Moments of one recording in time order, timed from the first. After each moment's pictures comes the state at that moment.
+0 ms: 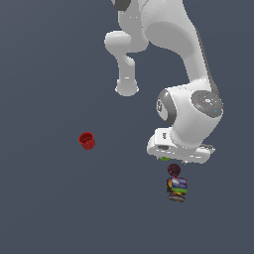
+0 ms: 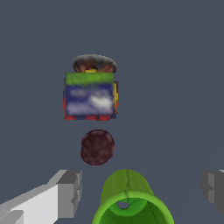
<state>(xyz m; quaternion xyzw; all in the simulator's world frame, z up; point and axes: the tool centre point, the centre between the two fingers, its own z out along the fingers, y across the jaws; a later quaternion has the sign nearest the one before) 0.090 0.172 0.137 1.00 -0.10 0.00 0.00</state>
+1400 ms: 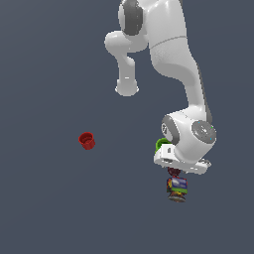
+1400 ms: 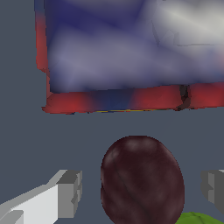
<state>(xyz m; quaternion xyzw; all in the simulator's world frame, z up) 0.087 0.214 0.033 0.99 -0.13 0.00 0.00</state>
